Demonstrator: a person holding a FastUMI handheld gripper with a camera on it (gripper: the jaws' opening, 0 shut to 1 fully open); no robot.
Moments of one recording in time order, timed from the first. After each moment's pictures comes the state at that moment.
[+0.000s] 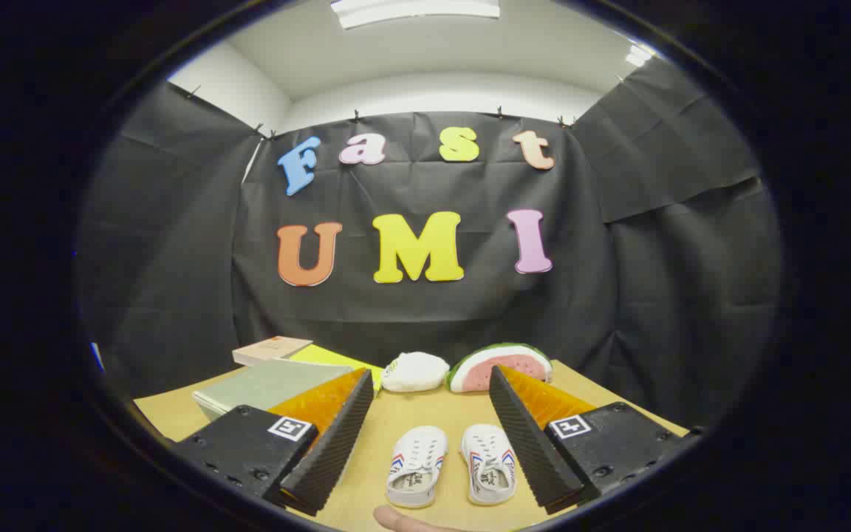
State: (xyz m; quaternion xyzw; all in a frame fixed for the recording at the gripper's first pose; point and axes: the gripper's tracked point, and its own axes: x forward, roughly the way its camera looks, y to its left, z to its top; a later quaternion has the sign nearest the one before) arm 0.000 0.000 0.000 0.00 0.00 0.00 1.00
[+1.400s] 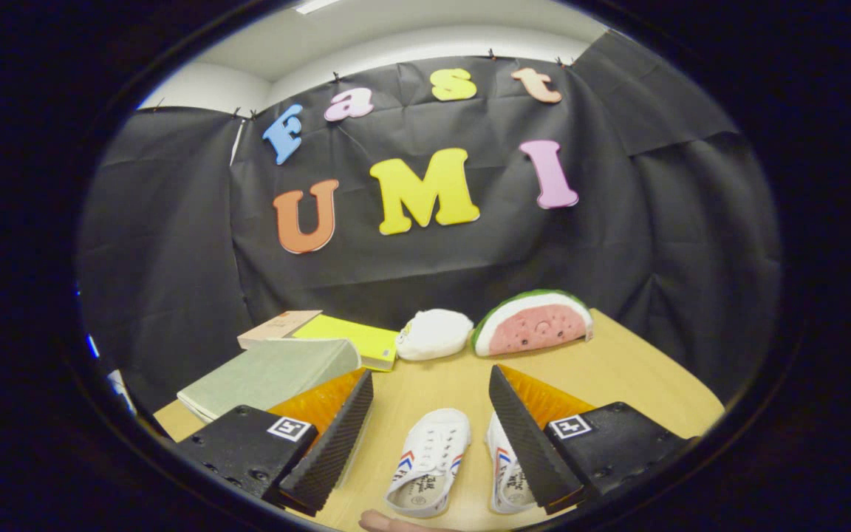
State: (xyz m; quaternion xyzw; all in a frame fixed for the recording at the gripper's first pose) arm 0.111 0.004 -0.058 0.06 0.15 0.07 0.98
